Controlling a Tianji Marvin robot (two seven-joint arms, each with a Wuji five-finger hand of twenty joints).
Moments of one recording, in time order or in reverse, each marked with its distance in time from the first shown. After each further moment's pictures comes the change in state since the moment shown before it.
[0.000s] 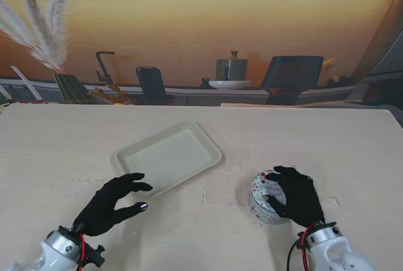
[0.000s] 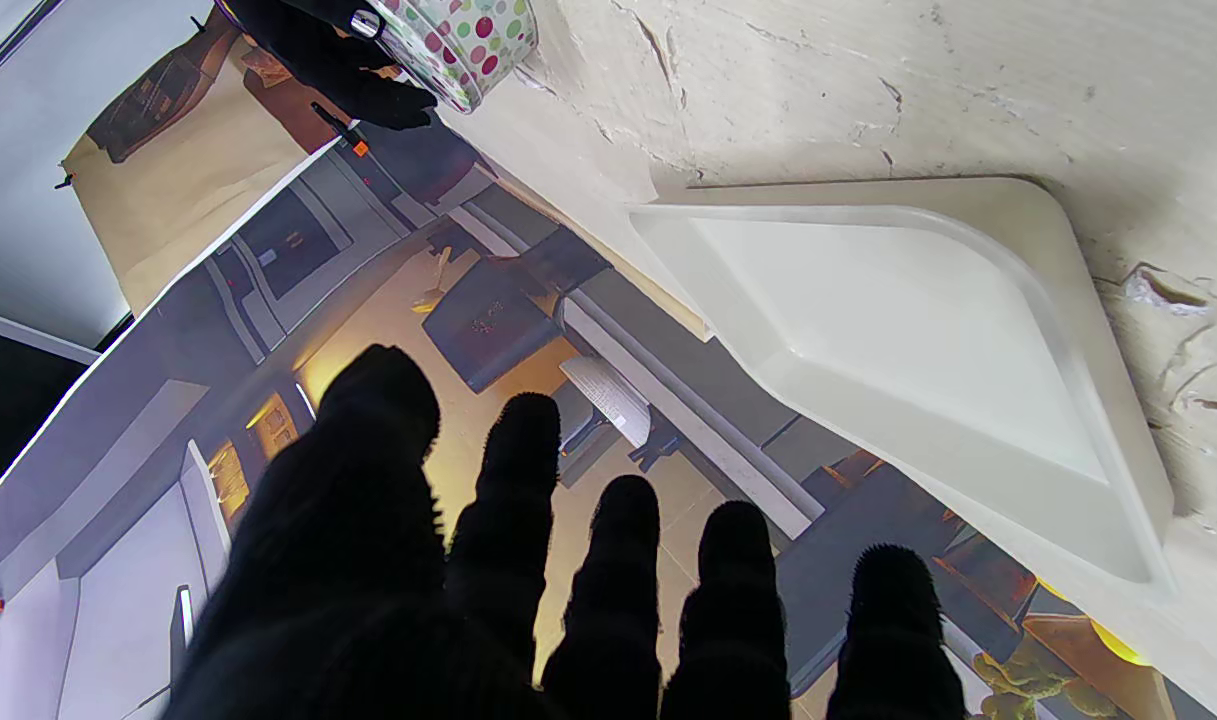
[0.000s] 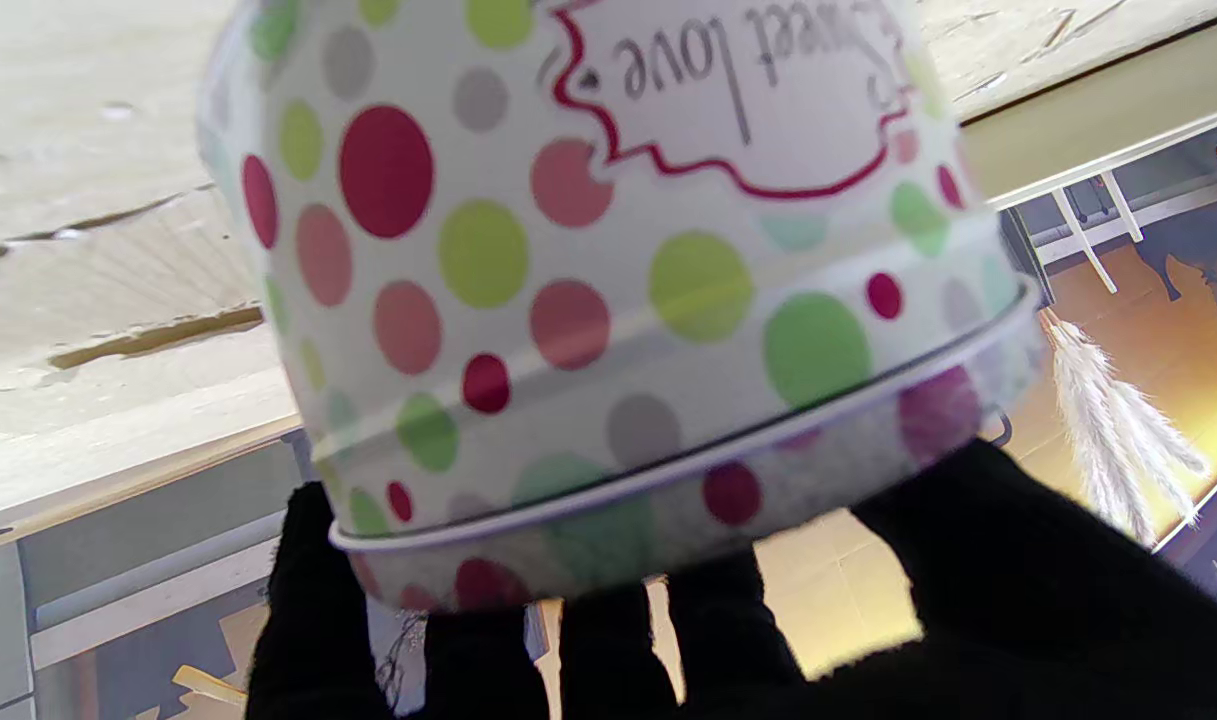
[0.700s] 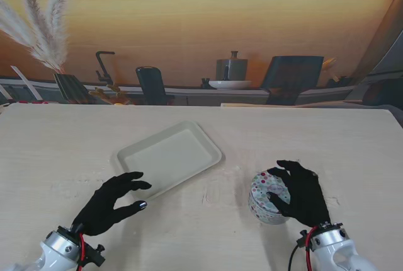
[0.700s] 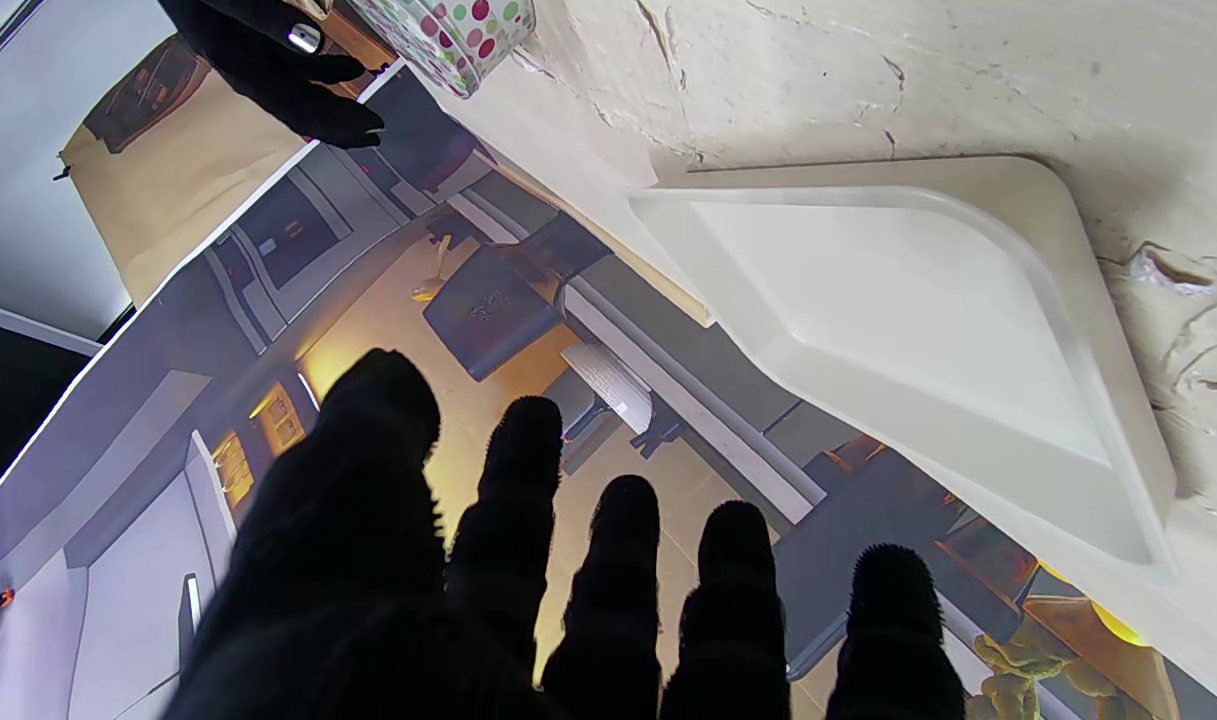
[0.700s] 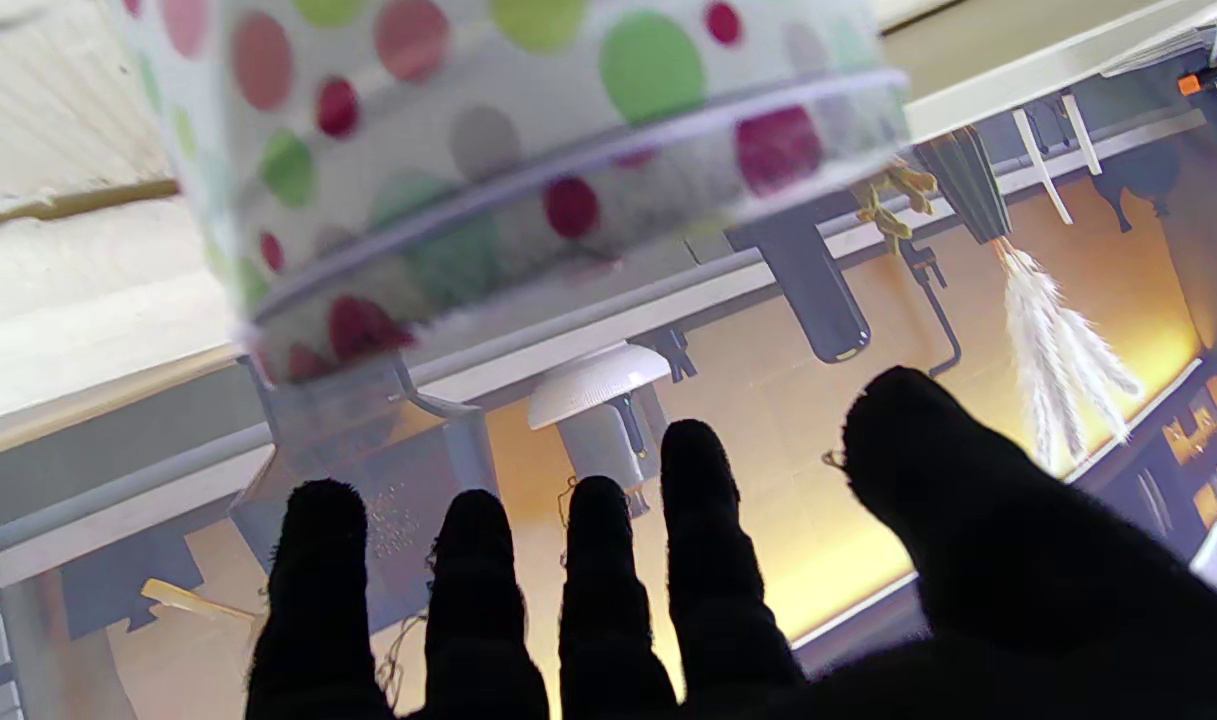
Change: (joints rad) left arm -0.001 -0.003 0.002 0.006 0.013 -0.011 0.029; right arm -0.060 -0.012 0.046 -0.085 -0.013 -0.044 -0.060; left_hand 0.000 0.011 0.000 0.000 0.000 0.008 -0.024 -0.009 0.000 0.000 0.000 0.000 0.000 0.000 0.000 0.000 0.002 0.000 0.000 0.000; right_hand 0.000 -0.024 -0.011 0.000 0.000 0.000 0.002 0.000 0.000 0.007 0.014 0.003 0.000 0.000 0.000 0.000 0.002 0.002 0.001 -0.001
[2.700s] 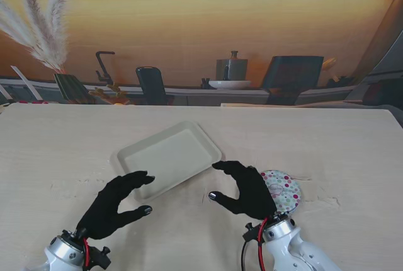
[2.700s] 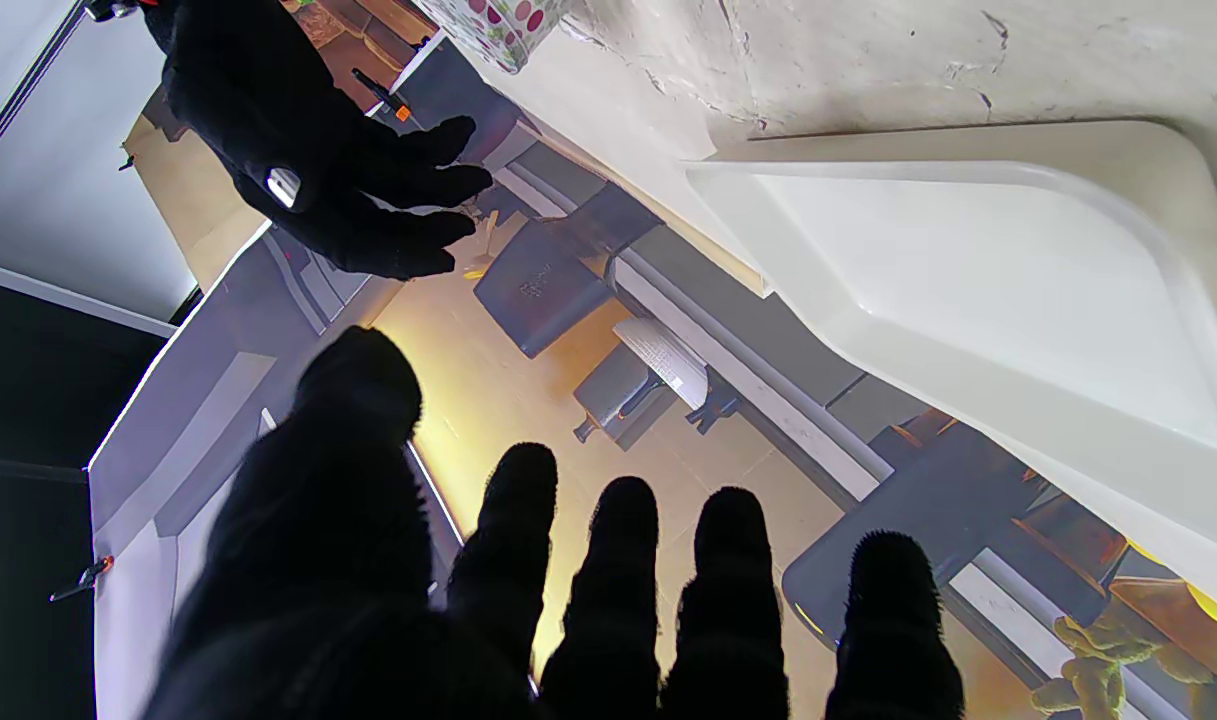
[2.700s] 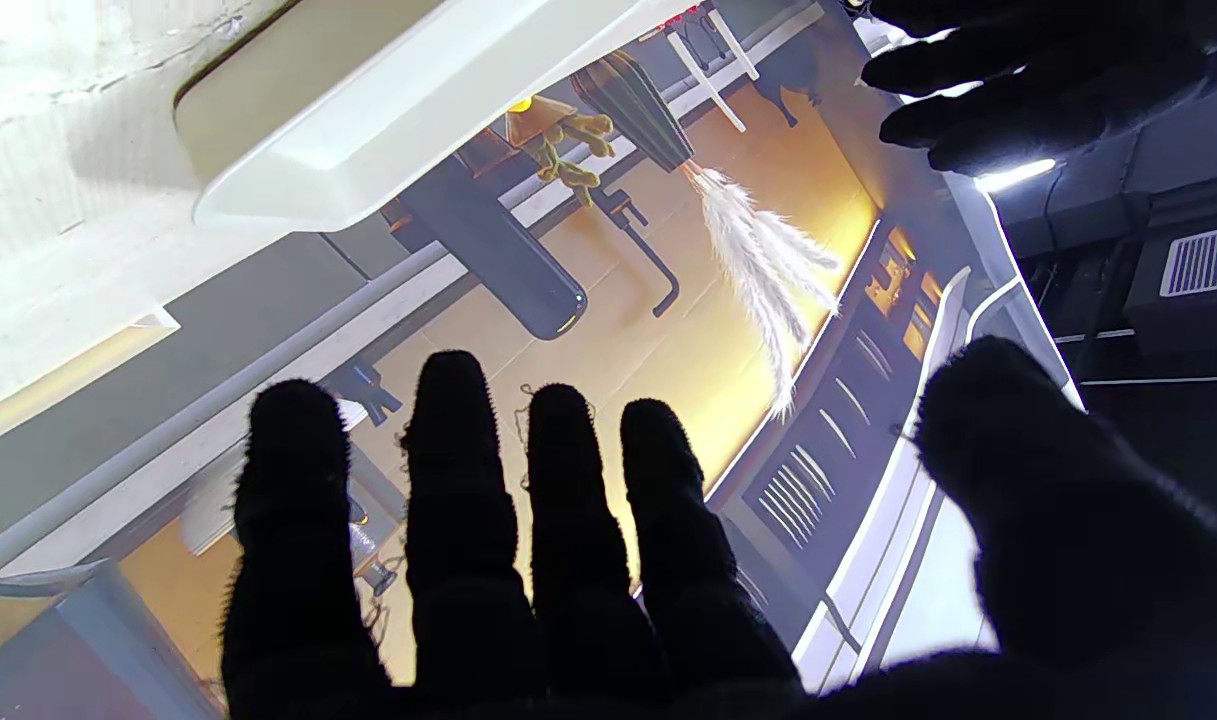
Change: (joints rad) left arm -0.001 -0.017 0.037 0.027 0.069 -0.095 0.109; right arm 0.154 -0.023 -0.301 -0.037 0.178 -0.100 0.006; left_hand -0.039 -0.067 0.004 0.000 -0.134 0.016 -0.073 -0.079 -0.010 -0.002 0.011 -0.001 0.037 -0.010 0.023 0.001 0.005 0.002 0.091 0.013; right_hand -0.051 -0.090 -0.097 -0.001 0.104 0.151 -0.002 0.003 0.328 0.155 0.109 0.066 0.446 0.090 0.185 0.069 0.288 0.135 0.269 0.100
